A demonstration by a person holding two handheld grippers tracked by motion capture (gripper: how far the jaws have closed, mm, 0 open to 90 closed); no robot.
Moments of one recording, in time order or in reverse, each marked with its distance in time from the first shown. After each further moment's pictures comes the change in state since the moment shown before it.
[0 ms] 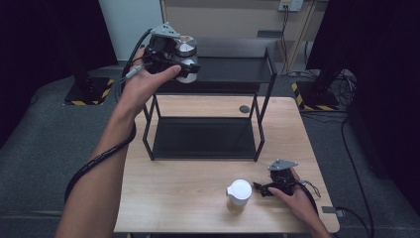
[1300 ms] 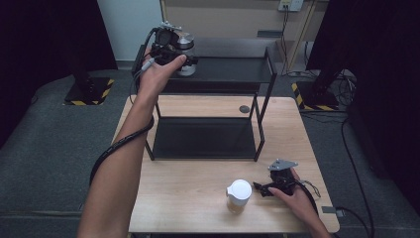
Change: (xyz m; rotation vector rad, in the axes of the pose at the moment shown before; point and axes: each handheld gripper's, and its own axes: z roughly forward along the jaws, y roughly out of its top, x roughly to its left) left arm 0.022 0.001 0.047 0.055 0.098 -0.179; right arm 0.000 0.000 0.000 -0.001 -0.001 -0.002
